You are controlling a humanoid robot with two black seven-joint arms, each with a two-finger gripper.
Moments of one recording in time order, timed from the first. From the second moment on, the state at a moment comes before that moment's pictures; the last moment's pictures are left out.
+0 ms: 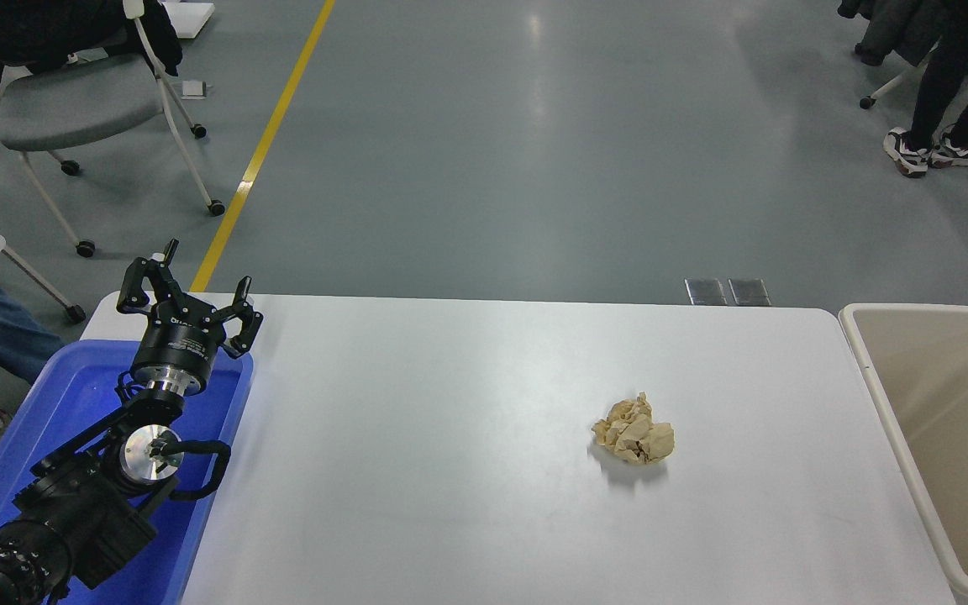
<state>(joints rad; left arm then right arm) -0.59 0.29 -0.81 -0.47 -0.06 -0.51 -0.60 0.52 -0.51 0.24 0.15 0.18 -0.09 0.27</state>
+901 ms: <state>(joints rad) -0.59 0.29 -0.81 -0.47 -0.06 -0.51 -0.60 0.55 -0.51 0.24 0.13 0.18 -0.10 0.27</state>
